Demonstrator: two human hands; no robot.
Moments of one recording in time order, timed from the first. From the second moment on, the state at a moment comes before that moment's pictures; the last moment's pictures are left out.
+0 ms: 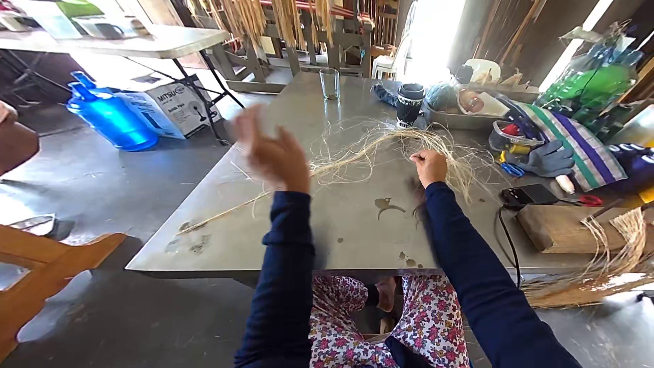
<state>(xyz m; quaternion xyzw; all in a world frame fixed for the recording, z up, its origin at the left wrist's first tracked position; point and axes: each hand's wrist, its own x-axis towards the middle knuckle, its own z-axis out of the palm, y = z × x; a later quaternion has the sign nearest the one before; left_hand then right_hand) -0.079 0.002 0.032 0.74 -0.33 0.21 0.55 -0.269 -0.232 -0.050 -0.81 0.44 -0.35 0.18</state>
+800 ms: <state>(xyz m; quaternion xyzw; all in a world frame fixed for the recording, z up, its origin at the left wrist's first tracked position) -0.012 -0.062 -0.034 0.62 -0.17 -0.04 0.76 -0.291 -0.250 -0.046 -0.74 0.56 -0.30 0.19</state>
